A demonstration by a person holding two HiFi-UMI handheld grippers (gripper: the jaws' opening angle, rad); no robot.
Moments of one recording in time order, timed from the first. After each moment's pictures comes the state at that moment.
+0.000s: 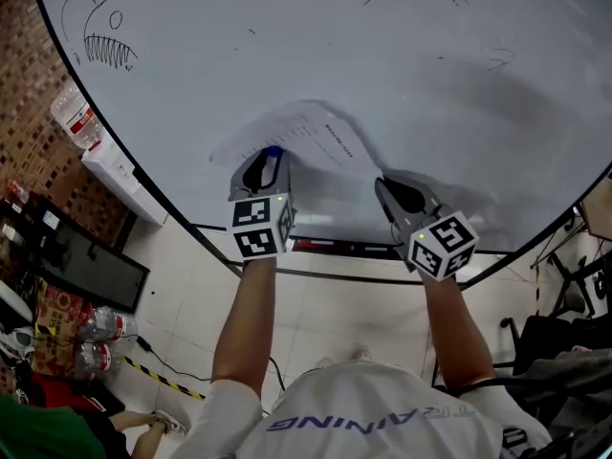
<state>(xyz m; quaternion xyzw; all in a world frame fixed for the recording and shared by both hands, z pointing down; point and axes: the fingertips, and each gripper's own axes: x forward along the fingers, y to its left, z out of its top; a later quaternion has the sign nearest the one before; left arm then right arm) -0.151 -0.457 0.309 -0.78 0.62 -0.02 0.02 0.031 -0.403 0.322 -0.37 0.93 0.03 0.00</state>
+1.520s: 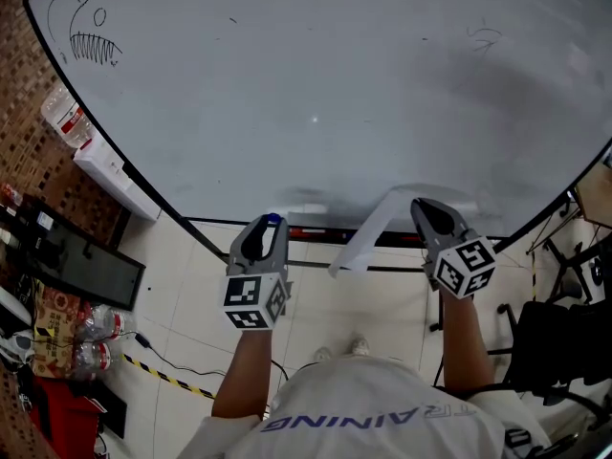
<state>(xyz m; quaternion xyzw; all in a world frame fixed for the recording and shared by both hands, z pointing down) -0.132 -0.340 0.394 -0.81 0.58 -0.02 -0.06 0.129 -0.365 0.385 -0.45 0.89 -0.02 -0.04</state>
